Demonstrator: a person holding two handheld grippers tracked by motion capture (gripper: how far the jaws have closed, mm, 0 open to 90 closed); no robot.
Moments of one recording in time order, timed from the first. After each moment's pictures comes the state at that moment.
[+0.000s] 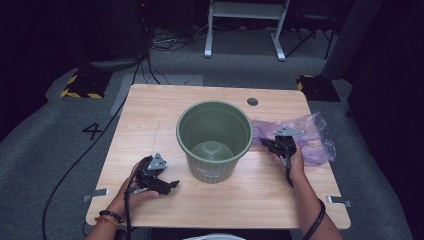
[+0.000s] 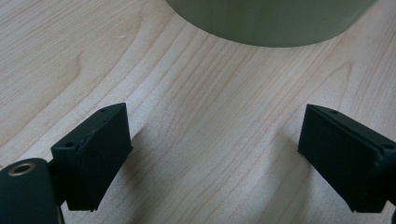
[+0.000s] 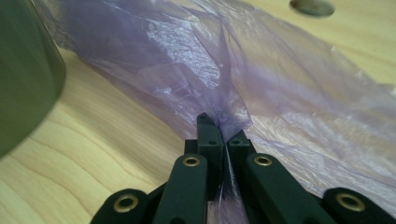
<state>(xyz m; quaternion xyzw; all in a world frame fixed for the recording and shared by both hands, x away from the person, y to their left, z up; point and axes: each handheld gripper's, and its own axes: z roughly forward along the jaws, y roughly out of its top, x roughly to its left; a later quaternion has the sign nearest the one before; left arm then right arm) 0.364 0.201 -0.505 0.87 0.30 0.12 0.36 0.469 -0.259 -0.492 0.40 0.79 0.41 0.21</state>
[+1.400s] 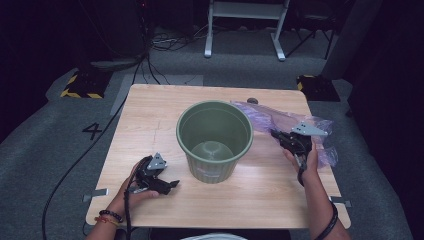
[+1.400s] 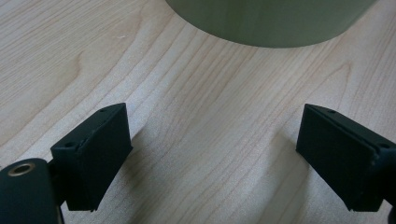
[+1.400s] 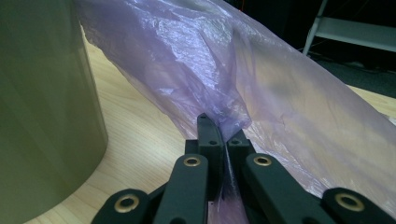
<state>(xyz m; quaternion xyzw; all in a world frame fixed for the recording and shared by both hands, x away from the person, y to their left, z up) 0.364 0.201 -0.504 0.87 0.30 0.12 0.36 0.442 -0.280 -0.438 0.36 0.75 0.49 0.25</state>
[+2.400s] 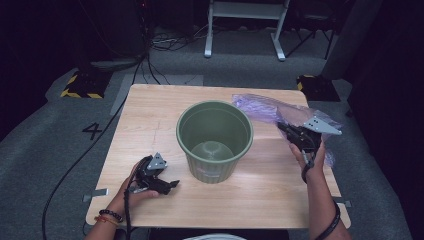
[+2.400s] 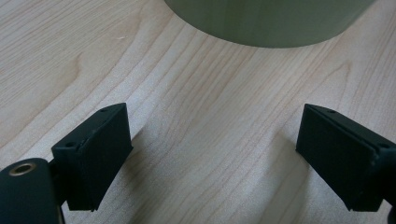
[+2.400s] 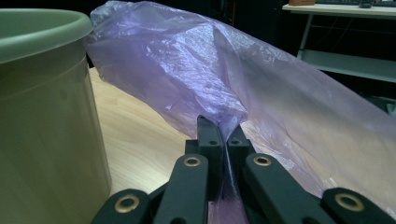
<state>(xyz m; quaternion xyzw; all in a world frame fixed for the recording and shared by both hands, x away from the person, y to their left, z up) 0.365 0.201 -0.504 0.87 0.30 0.12 0.36 0.432 -0.288 -0.405 0.37 0.70 0.54 0.28</state>
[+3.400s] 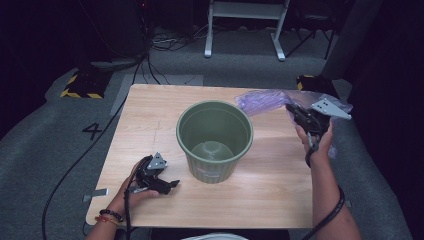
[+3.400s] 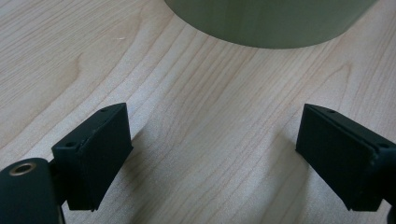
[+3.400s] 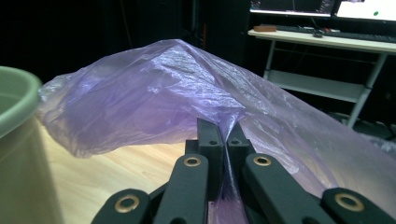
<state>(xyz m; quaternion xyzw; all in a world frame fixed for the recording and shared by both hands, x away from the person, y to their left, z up) 0.365 0.201 -0.505 0.87 0.30 0.12 0.36 0.456 -0.293 -0.360 0.38 0.67 0.53 0.34</state>
